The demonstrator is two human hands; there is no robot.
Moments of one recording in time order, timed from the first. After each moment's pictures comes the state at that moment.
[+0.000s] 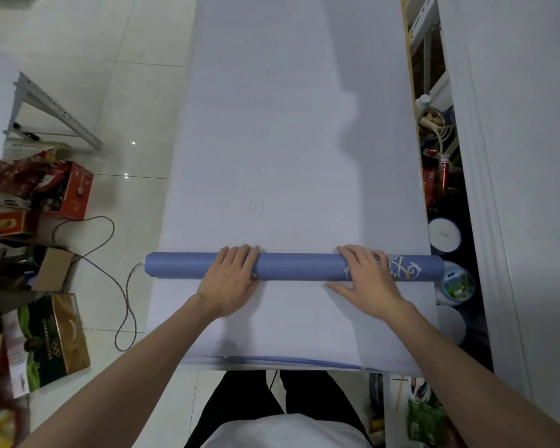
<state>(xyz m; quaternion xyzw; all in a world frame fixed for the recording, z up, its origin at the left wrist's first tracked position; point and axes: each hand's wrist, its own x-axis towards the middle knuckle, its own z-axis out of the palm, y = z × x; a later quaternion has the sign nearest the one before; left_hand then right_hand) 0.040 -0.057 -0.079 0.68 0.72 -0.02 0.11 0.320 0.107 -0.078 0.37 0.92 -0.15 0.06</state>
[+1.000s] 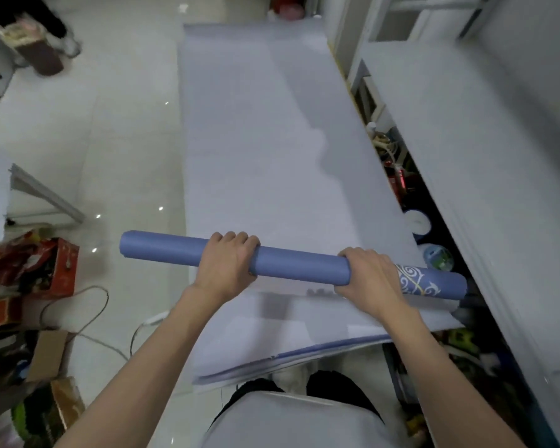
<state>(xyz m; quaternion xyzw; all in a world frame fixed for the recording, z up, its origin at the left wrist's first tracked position) -0.025 -0.061 0.063 0.73 0.68 0.00 0.04 0.256 0.006 0.049 0.51 0.86 -0.10 0.01</state>
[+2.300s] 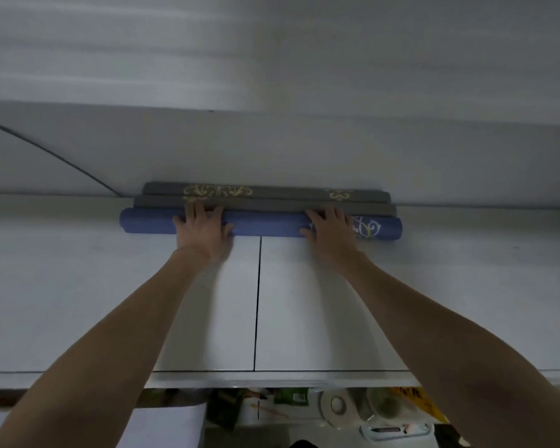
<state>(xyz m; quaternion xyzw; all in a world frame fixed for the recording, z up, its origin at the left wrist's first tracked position) 0.641 0.174 0.049 0.96 0.26 0.12 -0.01 0.778 -0.067 0.045 0.94 0.32 0.10 -0.10</state>
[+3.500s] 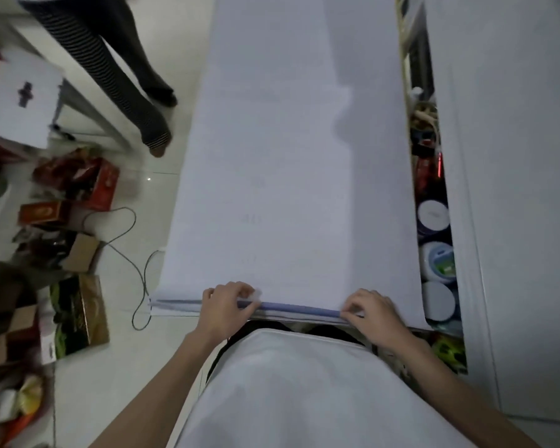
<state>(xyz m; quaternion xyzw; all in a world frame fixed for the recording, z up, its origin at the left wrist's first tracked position) 0.135 -0.169 -0.050 0.42 0.85 0.11 0.31 0.414 0.007 -0.045 0.42 0.82 -0.37 0.10</state>
